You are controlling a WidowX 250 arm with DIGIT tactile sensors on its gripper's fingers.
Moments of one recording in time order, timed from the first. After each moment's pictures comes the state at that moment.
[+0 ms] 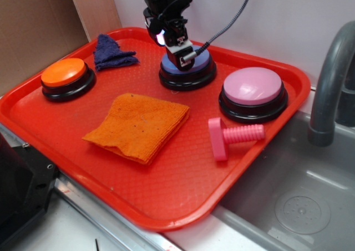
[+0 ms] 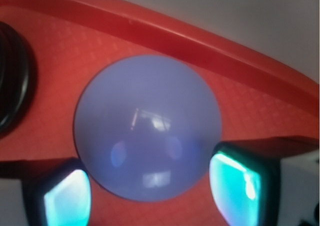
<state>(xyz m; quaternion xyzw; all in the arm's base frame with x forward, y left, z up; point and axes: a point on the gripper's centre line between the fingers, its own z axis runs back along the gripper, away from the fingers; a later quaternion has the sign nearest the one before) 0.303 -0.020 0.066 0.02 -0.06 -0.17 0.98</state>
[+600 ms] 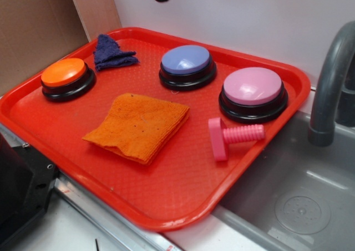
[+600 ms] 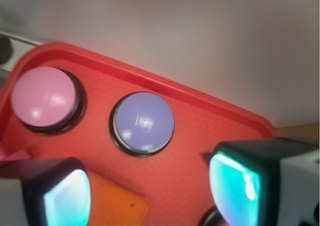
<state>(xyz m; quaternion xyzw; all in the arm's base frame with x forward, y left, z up) 0.270 -0.032 0.187 0.07 -0.13 -0.15 0.98</state>
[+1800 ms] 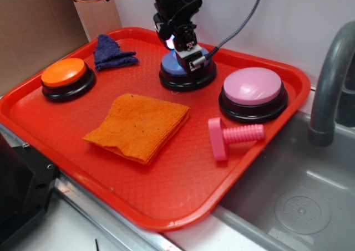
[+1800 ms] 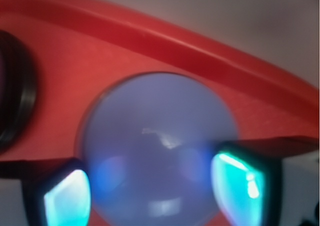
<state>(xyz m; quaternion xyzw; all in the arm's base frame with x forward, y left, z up) 0.315 -0.026 0.052 0.00 -0.06 -0.18 0.98</state>
